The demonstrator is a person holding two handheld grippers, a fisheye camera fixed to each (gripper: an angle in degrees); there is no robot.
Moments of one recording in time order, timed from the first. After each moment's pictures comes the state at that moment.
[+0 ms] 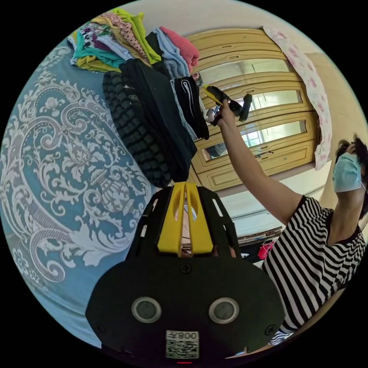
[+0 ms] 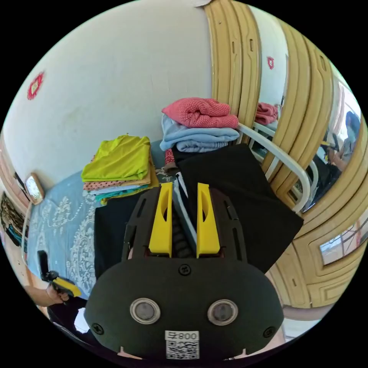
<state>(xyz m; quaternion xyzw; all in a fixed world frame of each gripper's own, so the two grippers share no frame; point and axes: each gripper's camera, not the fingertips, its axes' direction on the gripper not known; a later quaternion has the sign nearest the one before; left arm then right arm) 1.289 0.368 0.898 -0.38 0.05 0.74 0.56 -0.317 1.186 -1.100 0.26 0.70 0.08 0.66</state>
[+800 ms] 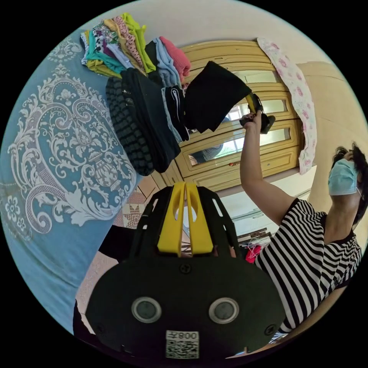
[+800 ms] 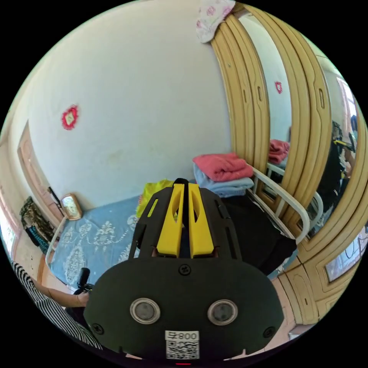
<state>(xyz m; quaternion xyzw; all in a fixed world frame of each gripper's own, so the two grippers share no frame) 1.199 0.364 0.663 -0.39 0.10 0.71 0.58 -0.608 1.177 -0.992 0.36 0.59 -0.07 0.72</state>
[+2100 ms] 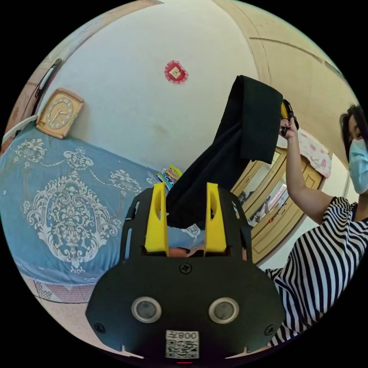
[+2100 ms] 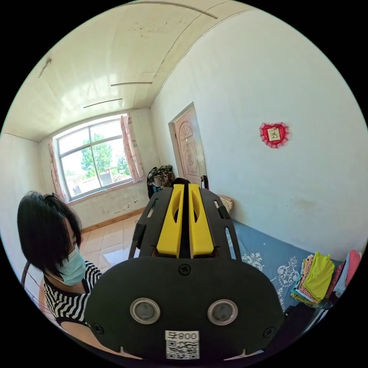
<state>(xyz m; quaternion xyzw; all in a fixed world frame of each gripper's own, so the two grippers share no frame) 0.905 0.288 -0.091 0.11 0.27 0.74 0.60 -1.027 1.082 -0.466 0.13 0.26 -0.38 0.88</state>
